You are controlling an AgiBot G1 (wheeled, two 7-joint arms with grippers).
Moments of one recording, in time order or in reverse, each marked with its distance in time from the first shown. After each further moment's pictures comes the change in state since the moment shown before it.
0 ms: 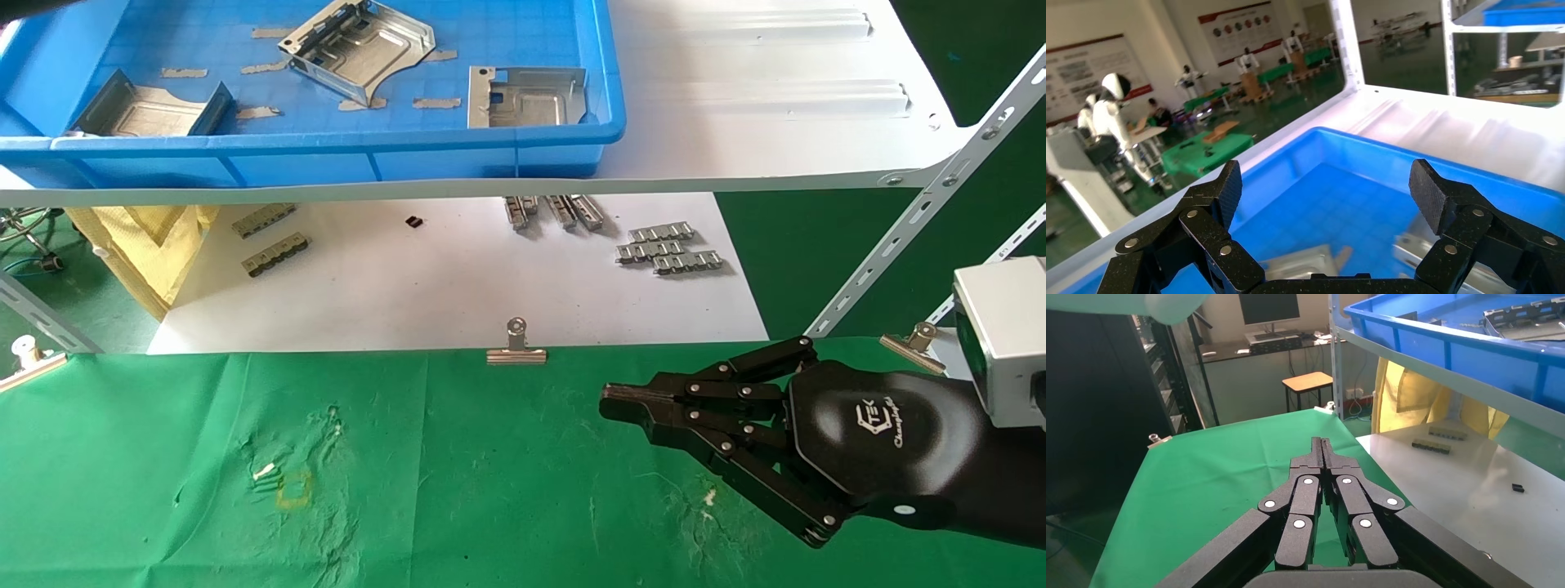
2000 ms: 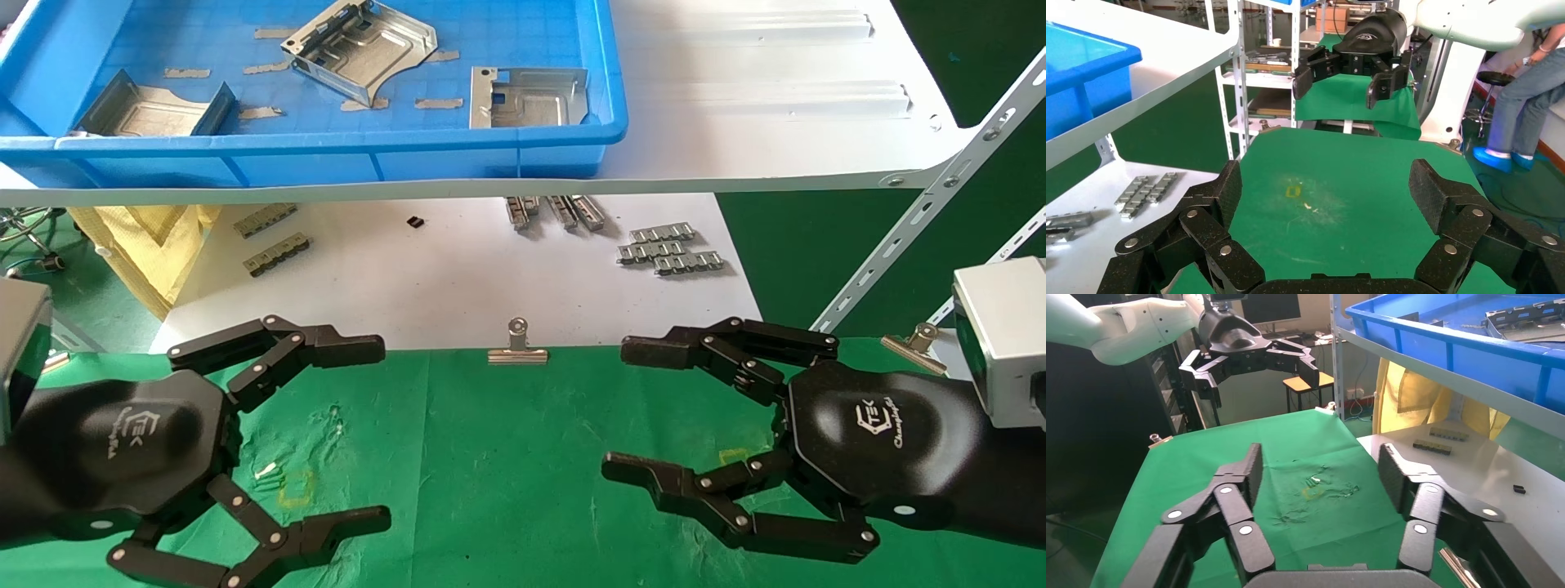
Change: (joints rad) left arm 0.644 -0.331 -0.117 -0.470 -0.431 0.485 -0.005; right arm 0.000 0.000 0.000 0.000 0.000 0.000 0.000
